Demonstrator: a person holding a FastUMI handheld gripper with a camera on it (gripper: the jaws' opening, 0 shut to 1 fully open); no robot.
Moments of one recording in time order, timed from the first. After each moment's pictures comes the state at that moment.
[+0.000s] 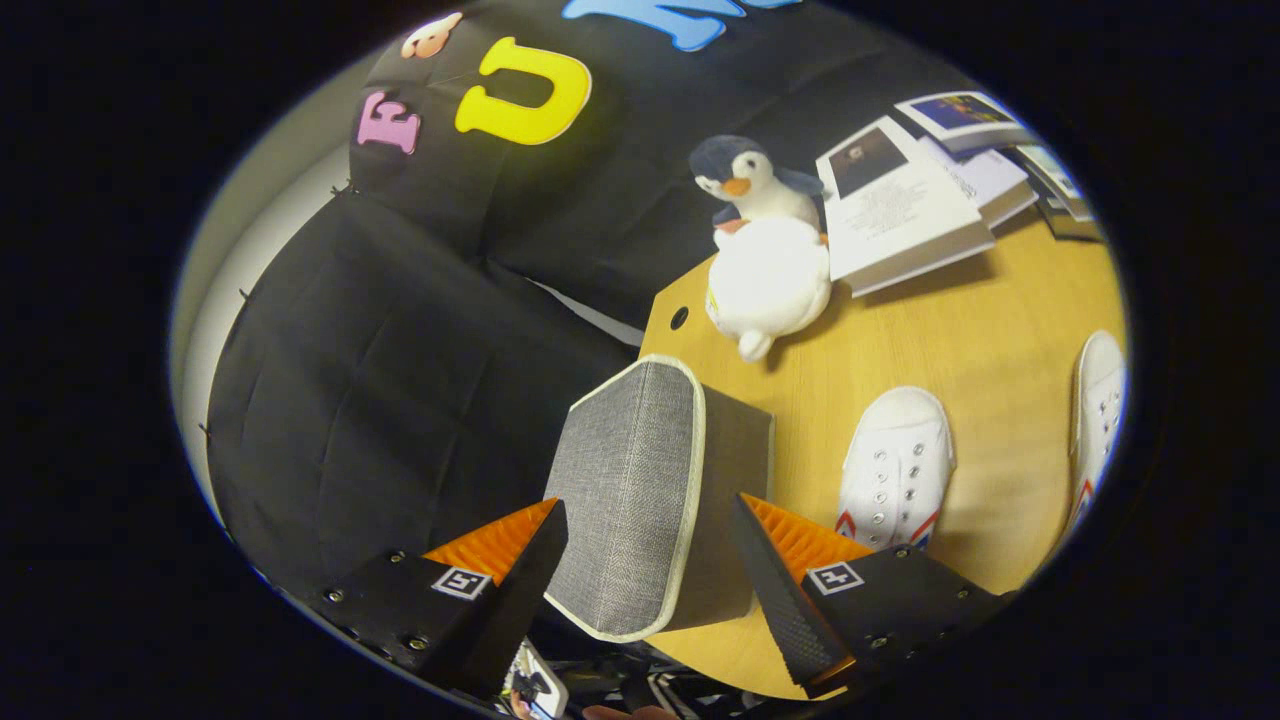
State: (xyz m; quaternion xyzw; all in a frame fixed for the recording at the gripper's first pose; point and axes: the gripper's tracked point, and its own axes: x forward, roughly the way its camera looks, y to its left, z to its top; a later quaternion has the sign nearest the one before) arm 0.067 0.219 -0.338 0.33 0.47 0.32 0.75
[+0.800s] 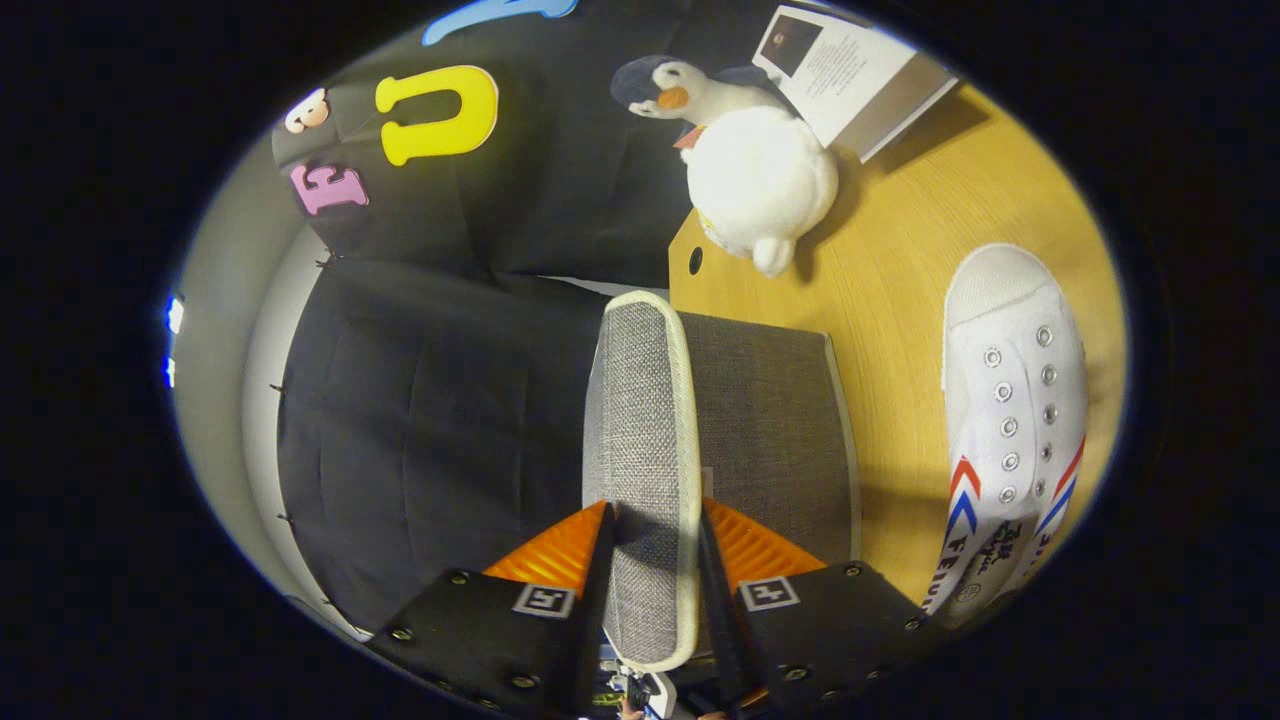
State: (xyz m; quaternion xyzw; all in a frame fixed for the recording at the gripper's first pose) arm 0.072 0.258 -0.357 0.44 0.49 0.34 0.67
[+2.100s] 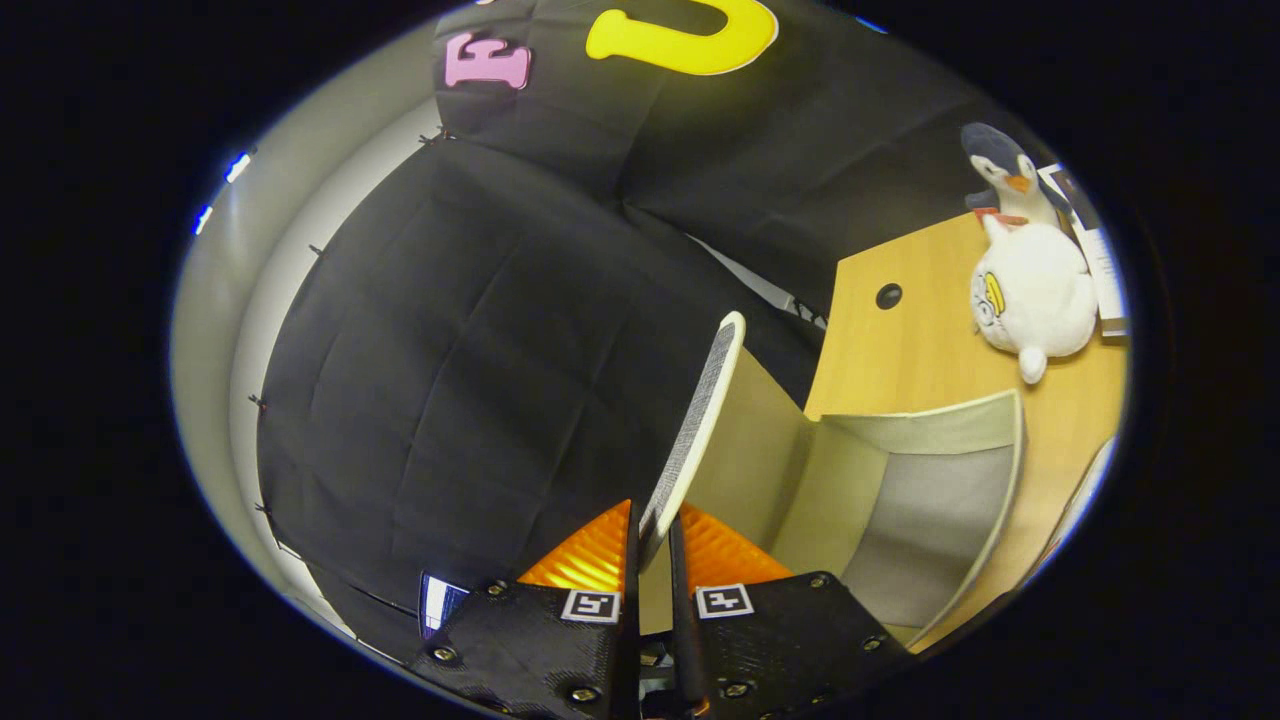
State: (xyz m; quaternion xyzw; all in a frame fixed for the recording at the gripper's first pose) arm 0.062 0.432 -0.193 0.31 0.44 0.49 0.69
